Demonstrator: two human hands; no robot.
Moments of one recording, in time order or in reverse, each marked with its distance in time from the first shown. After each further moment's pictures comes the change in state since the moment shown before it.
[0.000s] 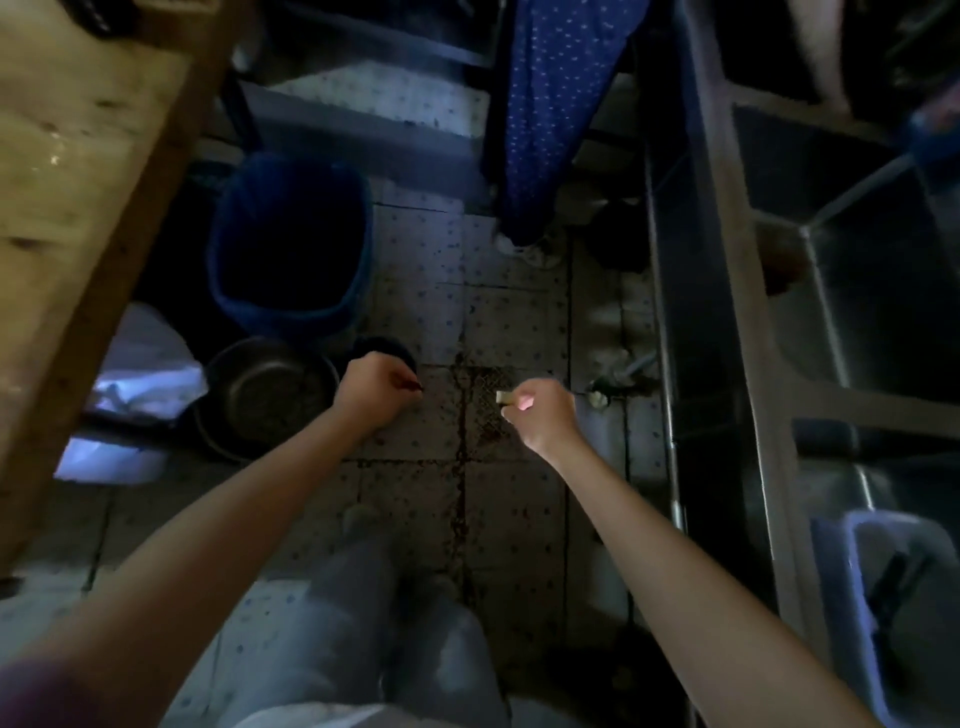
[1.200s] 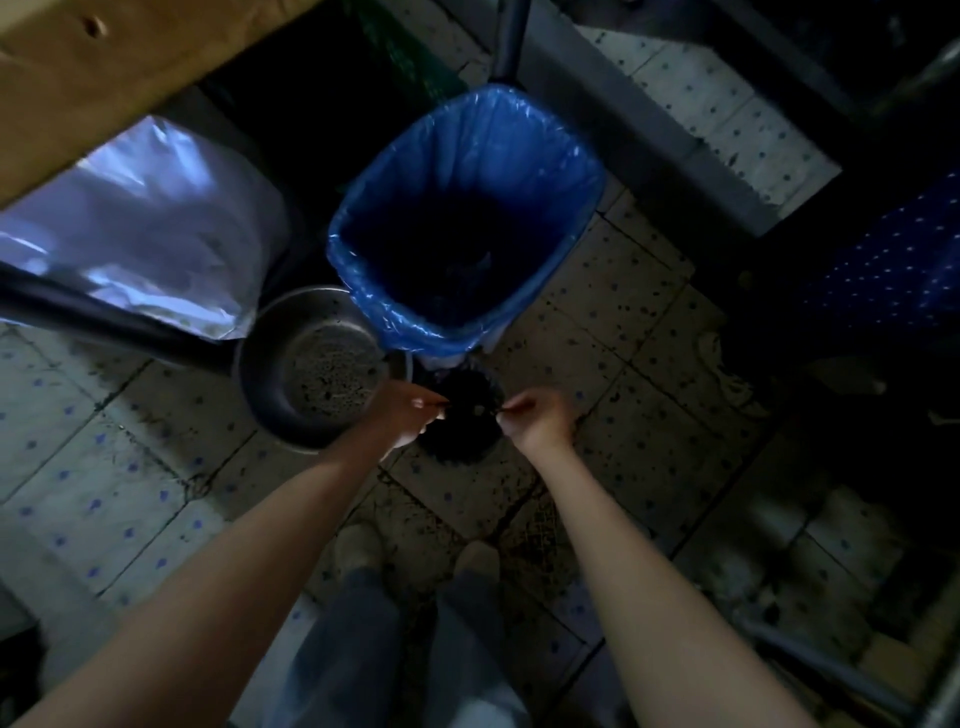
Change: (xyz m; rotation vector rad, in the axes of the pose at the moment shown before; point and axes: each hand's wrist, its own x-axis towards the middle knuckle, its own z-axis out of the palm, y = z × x) left_hand 0.204 -0.148 0.074 -0.672 0.212 -0.729; right_hand 0.315 -0.082 0.192 0.539 -0.549 0.300
